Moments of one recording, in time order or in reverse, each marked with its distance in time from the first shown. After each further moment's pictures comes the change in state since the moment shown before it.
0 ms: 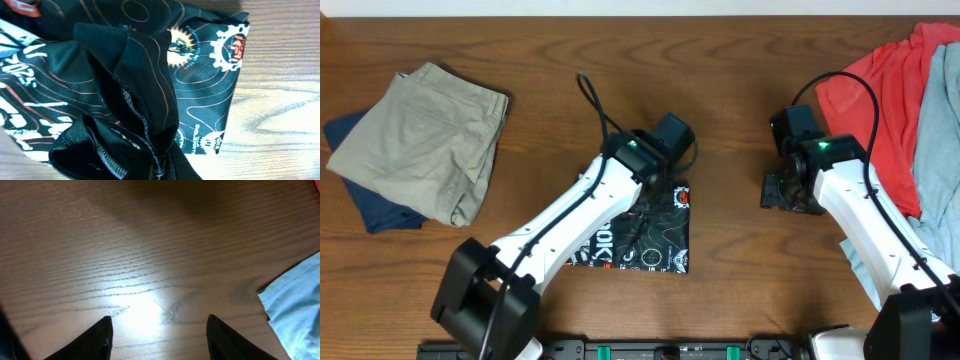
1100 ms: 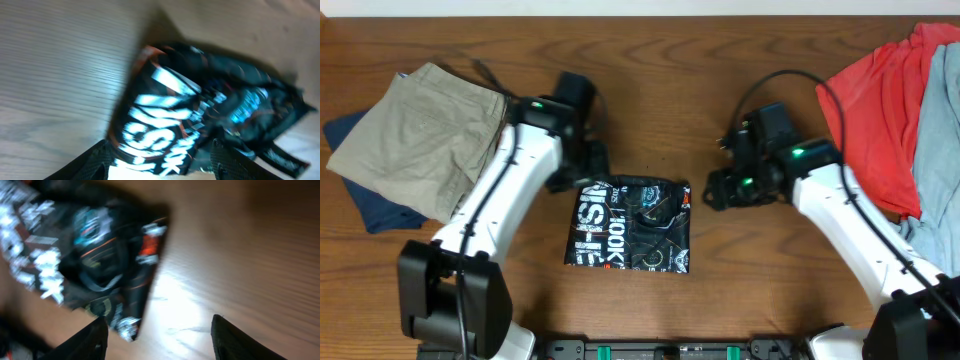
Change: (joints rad) left arm 0.426 -0.036 0.000 -0.053 0.087 0.168; right arm 0.160 0.001 0.000 0.174 -0.477 -0.204
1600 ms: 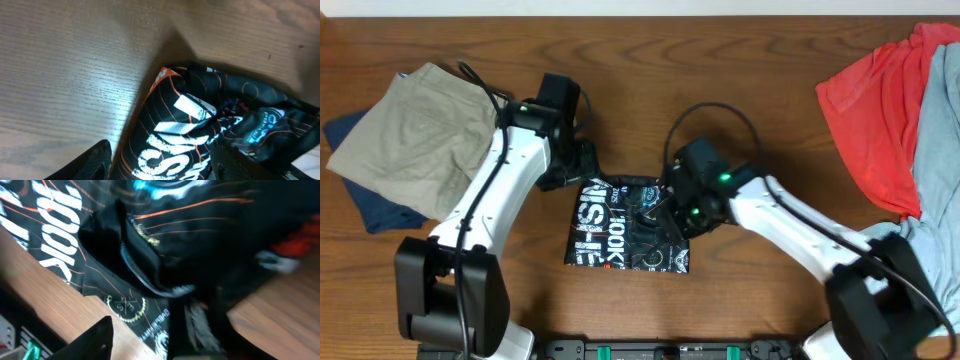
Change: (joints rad) left arm 0.045 0.000 -0.079 0.117 -0.011 0.051; right arm 0.259 0.166 -0.066 0.160 -0.042 -0.006
